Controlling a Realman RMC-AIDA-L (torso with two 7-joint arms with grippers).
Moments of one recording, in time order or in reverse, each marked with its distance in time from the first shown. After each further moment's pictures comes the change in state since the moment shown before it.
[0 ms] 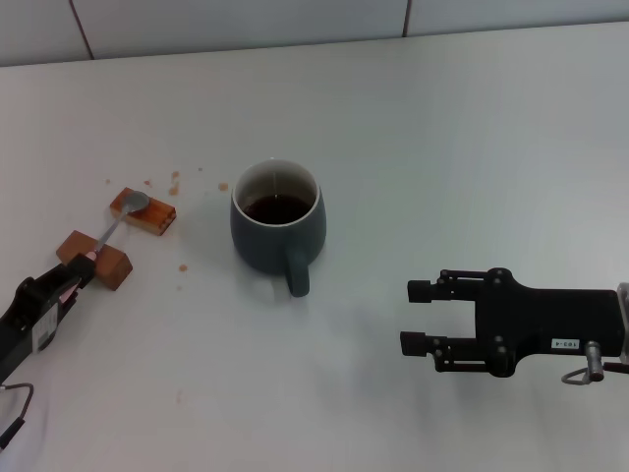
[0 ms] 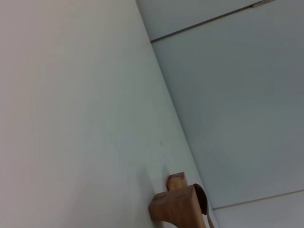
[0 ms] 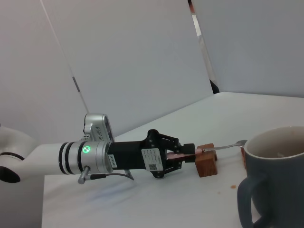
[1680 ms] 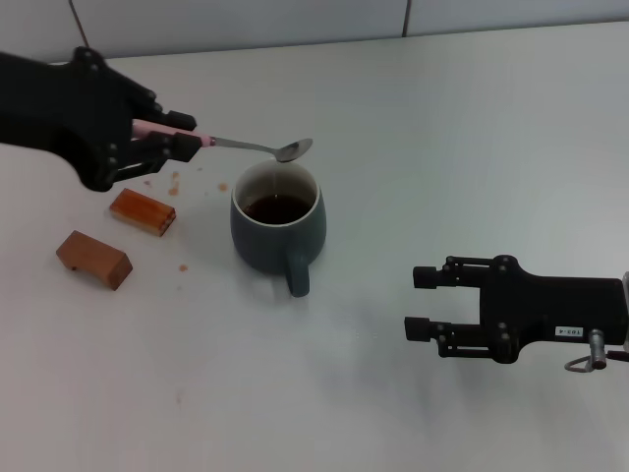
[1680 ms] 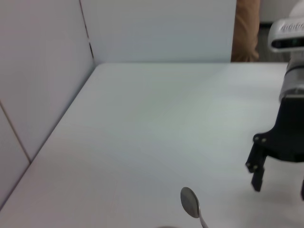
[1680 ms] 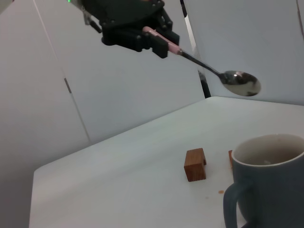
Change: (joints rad) left arm -0.297 0.001 0.802 1.496 0.177 0.567 -0.164; right arm 0.002 0.000 0.003 -0.023 0.018 0.004 0.000
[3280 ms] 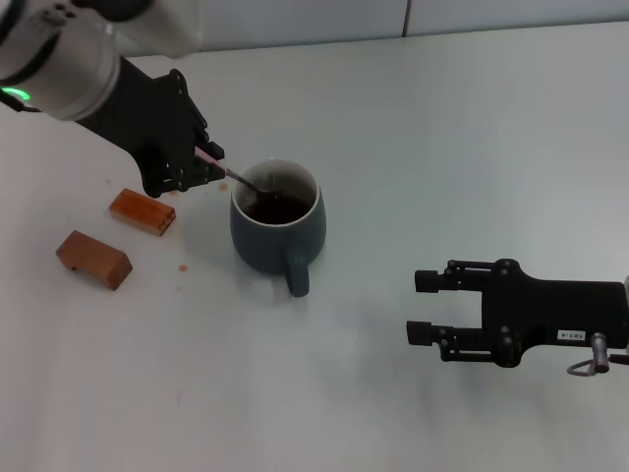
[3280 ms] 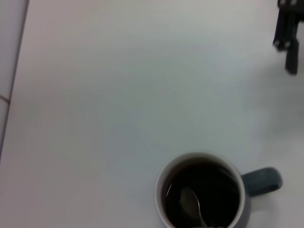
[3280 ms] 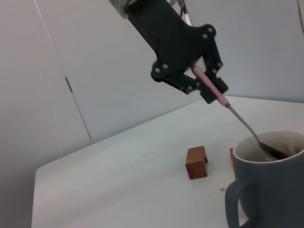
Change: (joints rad) left arm -0.193 -0.015 0.417 -0.059 0.458 -0.163 -0.001; right arm -0.005 -0.001 -0.003 0.000 -0.002 -0.004 0.001
